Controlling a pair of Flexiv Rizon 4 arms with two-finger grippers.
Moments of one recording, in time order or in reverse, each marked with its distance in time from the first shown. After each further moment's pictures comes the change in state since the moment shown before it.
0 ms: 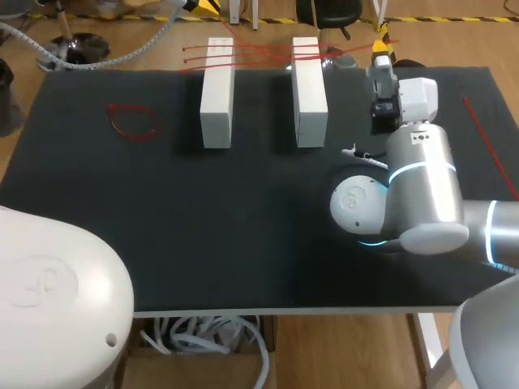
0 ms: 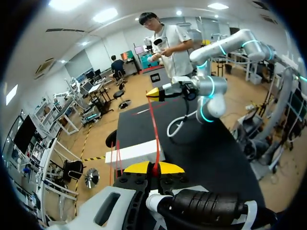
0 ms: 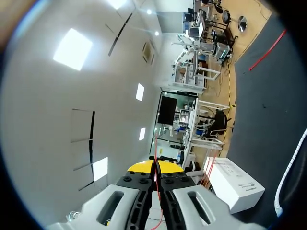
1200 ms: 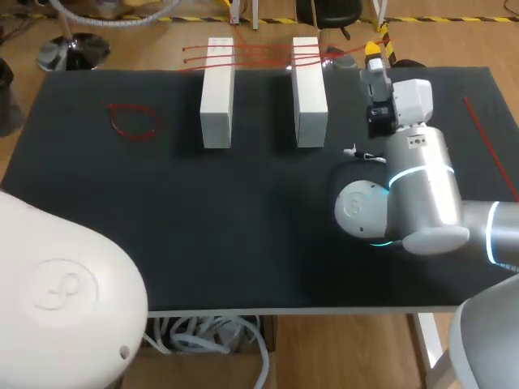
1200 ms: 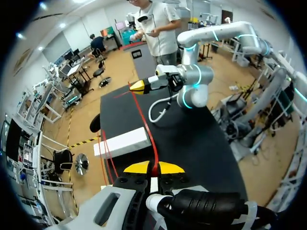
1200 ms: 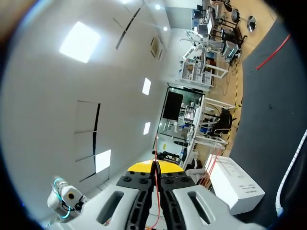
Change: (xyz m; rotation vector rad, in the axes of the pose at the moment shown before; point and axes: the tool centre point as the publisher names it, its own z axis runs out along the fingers) left arm 0.003 -0.039 0.002 -0.298 0.204 0.046; right arm -0.002 -0.014 0.002 0.050 0.053 -0.054
